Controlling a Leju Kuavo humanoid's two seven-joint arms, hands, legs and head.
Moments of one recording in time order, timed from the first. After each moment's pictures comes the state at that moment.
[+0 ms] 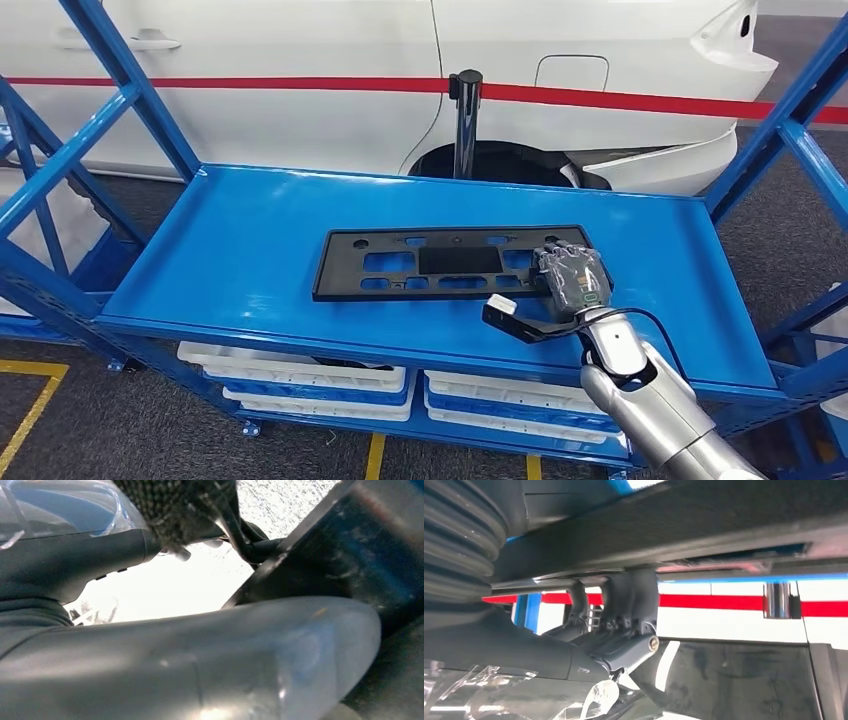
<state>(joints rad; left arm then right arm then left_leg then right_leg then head) -0.10 -0.11 0.93 -0.17 -1.52 -0.60 -0.02 -0.82 -0.37 0.87 -1.27 1.07 -0.10 0.30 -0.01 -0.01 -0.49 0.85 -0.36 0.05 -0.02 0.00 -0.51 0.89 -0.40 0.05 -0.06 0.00</state>
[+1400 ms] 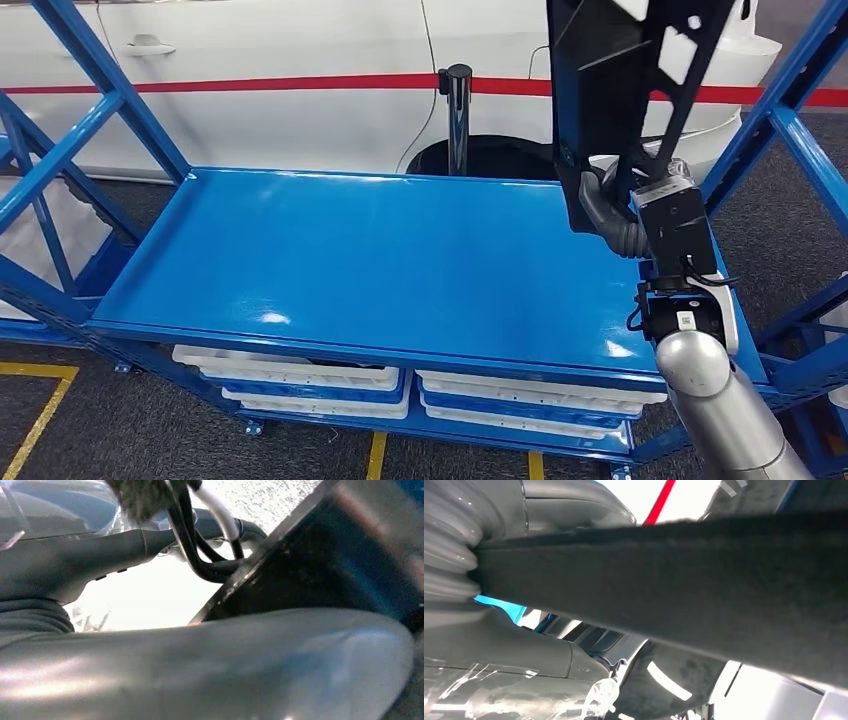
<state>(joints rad) -0.10 -0.13 0.93 -0.17 -1.52 -0.52 -0.05 -0.87 -0.38 0.65 -1.87 0.17 -0.29 0.28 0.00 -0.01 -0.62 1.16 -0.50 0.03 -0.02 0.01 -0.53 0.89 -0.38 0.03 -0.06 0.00</state>
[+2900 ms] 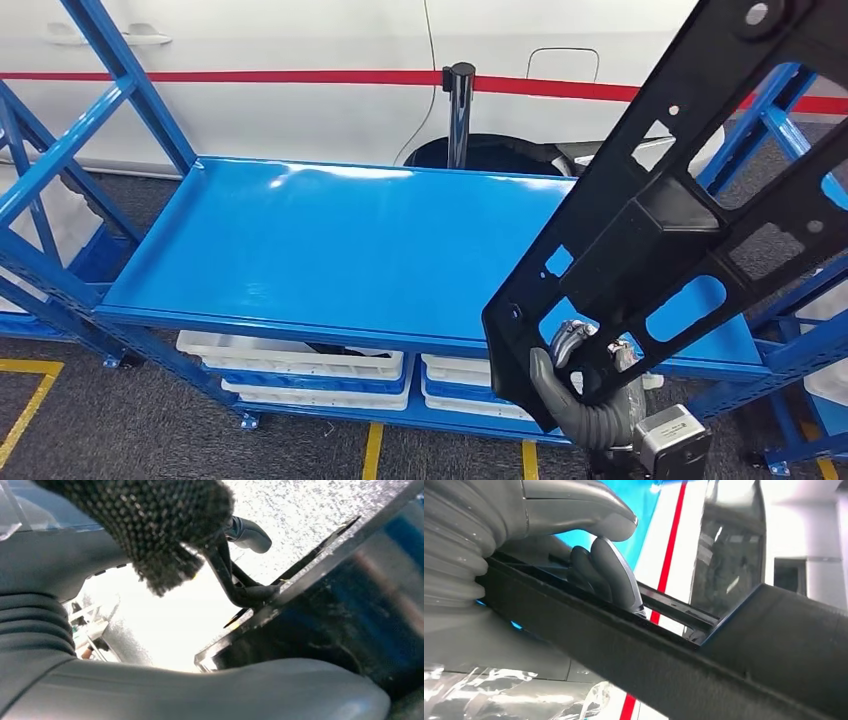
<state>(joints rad) -0.09 -0.13 0.97 -0.17 -1.46 -0.46 0.02 -0.09 -0.36 0.55 -2.19 0.14 -0.43 -0.02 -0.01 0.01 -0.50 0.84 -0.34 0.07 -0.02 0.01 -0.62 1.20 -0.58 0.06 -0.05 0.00</state>
